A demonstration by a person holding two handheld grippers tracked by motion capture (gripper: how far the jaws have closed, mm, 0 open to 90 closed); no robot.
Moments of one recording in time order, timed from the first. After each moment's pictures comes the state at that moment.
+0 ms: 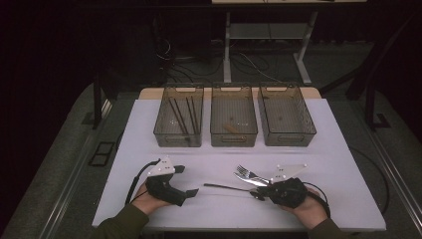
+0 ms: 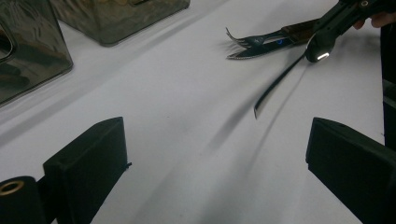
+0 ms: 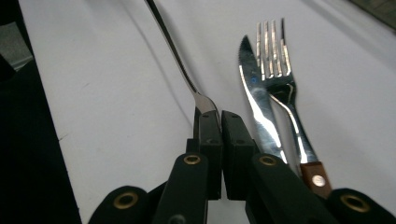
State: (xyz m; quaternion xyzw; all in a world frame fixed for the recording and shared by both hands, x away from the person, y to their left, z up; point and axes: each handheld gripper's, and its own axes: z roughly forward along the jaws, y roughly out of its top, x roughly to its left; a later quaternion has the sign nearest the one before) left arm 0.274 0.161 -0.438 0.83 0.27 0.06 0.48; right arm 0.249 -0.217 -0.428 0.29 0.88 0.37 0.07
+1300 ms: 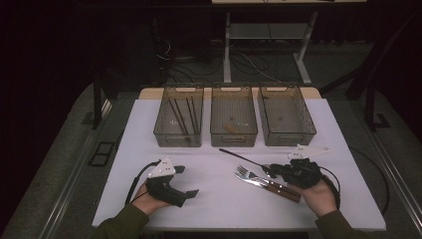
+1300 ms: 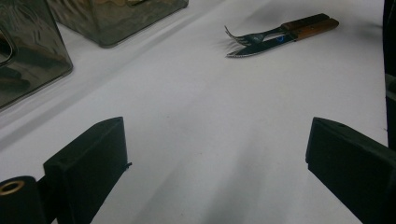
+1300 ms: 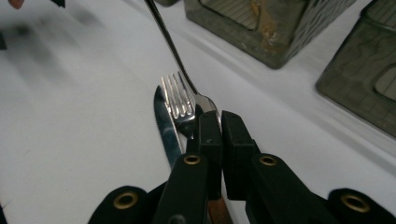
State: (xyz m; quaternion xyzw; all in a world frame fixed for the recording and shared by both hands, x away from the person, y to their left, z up) left arm 0.272 0.160 -0.438 0.83 0.26 0.07 0.48; right arm 0.276 -0.248 -0.398 0.38 0.82 0.40 0.12
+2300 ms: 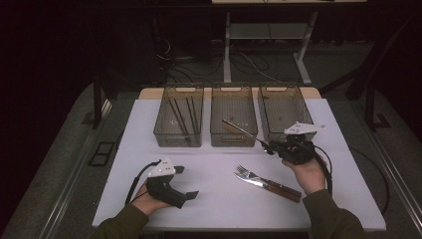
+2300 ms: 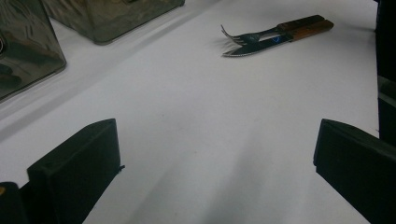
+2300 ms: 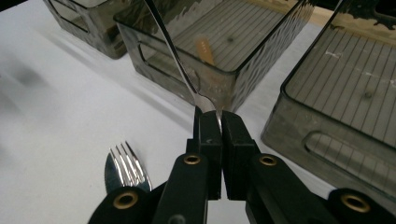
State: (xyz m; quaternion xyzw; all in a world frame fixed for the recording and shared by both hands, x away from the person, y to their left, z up) left arm 0.273 0.160 -0.438 0.83 0.27 0.06 0.48; right arm 0.321 -0.236 -0.372 0.43 0.79 0.40 0.17
